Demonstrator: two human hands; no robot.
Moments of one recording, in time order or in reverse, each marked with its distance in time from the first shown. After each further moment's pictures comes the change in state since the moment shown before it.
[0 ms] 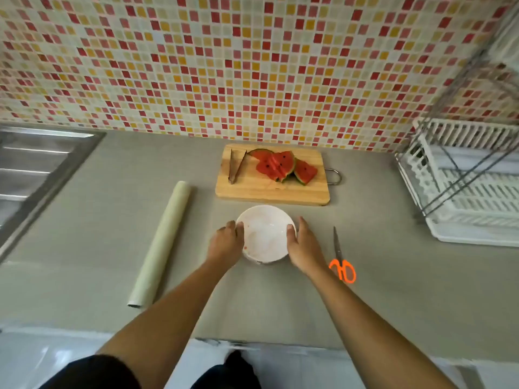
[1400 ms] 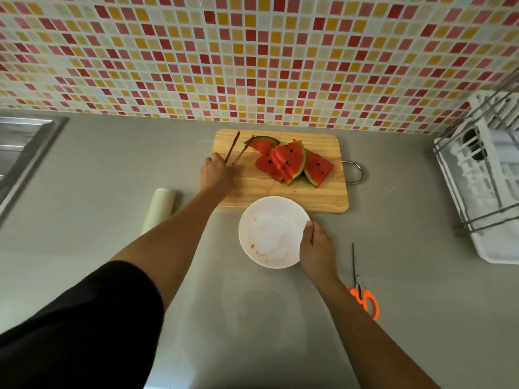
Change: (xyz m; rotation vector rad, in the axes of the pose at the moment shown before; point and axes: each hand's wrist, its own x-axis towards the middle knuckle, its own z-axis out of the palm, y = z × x) left_hand 0.218 0.023 -0.012 0.037 0.045 -0.137; right_hand 0.082 0.012 0.011 0.174 0.187 0.053
